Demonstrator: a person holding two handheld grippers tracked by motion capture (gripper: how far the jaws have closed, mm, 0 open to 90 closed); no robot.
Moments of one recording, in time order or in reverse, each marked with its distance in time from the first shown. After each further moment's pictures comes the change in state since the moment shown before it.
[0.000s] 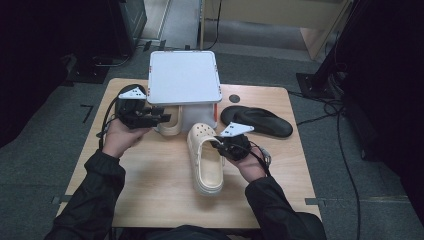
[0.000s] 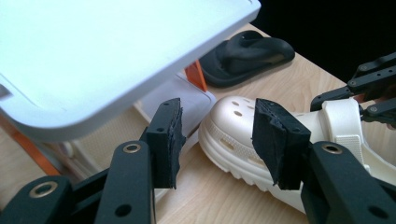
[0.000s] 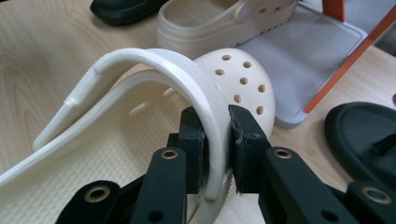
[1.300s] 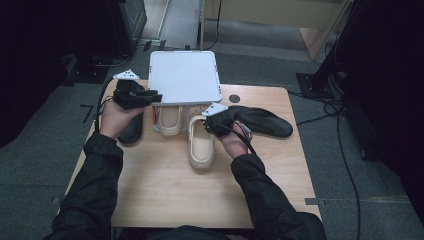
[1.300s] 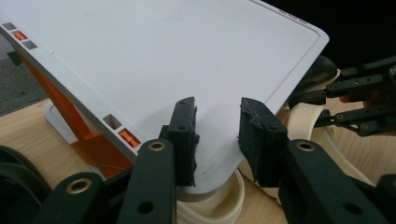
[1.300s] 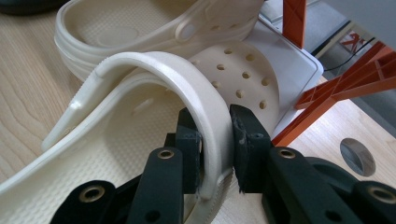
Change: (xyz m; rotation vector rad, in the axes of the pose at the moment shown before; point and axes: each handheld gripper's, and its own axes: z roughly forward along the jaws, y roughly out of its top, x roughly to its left) left arm 0.050 0.025 0.003 -0.019 0.079 0.011; right arm -0.028 0.042 0.076 0.064 -0.175 -0.117
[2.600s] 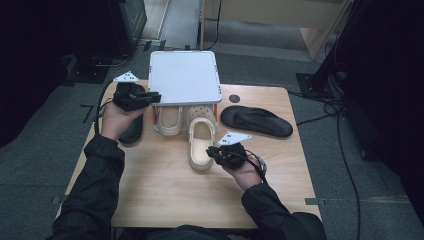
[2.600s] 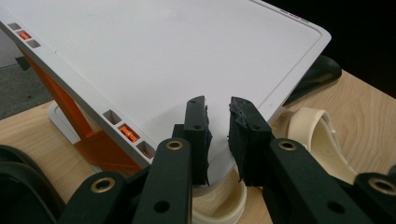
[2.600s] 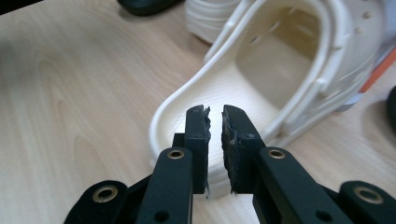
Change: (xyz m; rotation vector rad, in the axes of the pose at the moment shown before) left arm -0.003 -0.005 -0.001 -0.016 0.019 0.001; right arm 0.041 -0.066 -0.068 -0.064 0.272 0.176
